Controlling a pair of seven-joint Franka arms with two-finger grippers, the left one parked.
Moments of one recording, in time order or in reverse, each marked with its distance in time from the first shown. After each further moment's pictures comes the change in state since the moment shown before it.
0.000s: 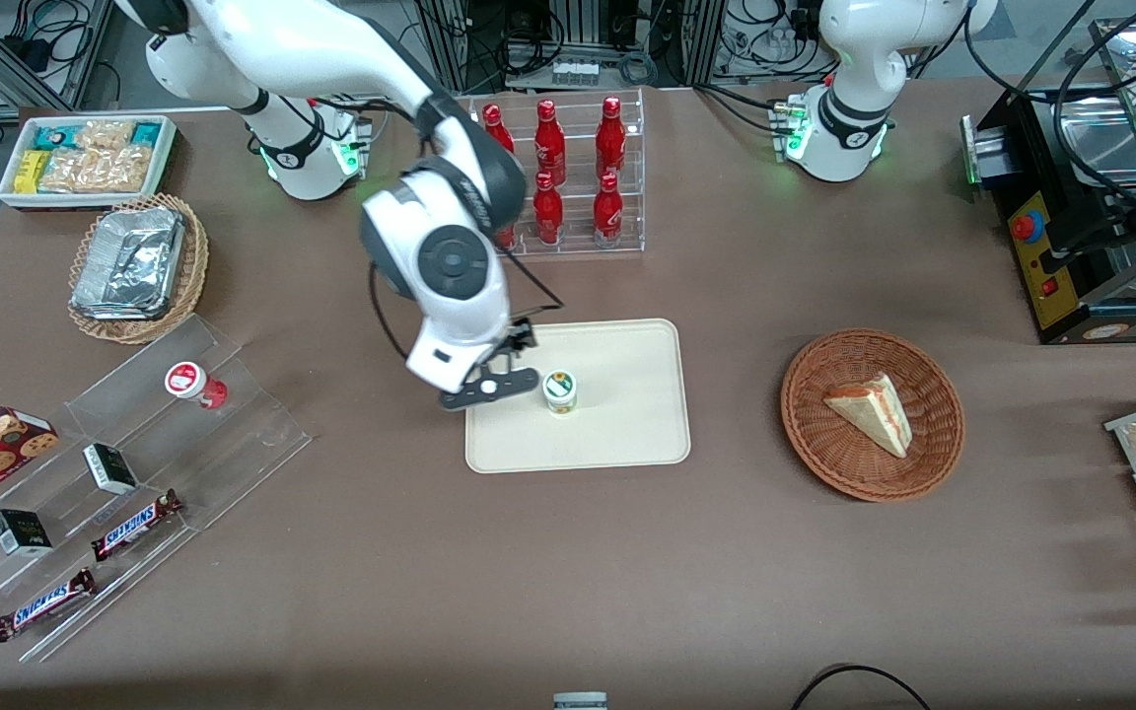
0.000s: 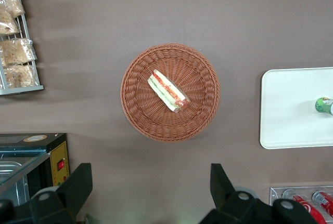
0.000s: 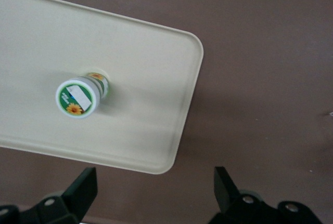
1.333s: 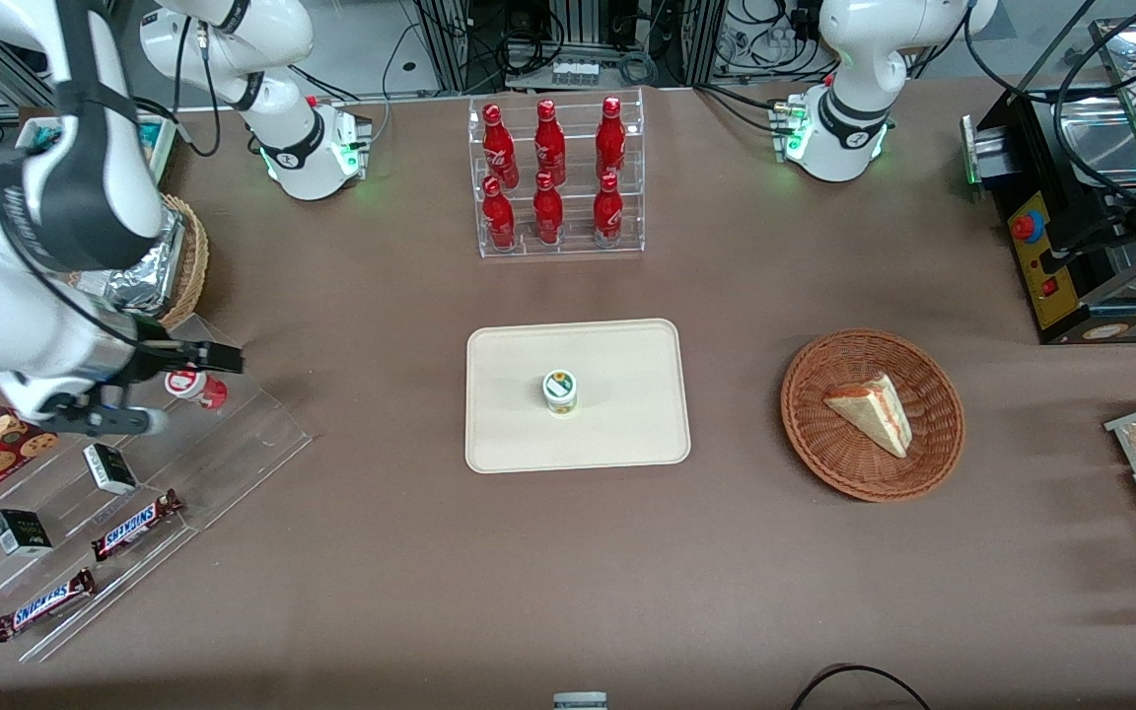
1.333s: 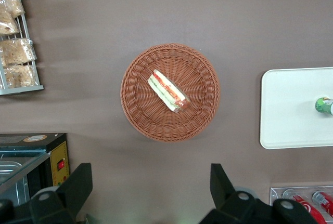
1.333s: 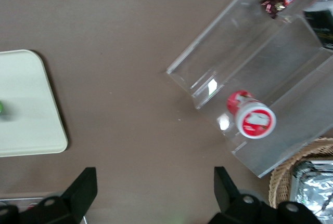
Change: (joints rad) arm -0.571 -0.302 0.005 -0.168 0.028 -0.183 -0.219
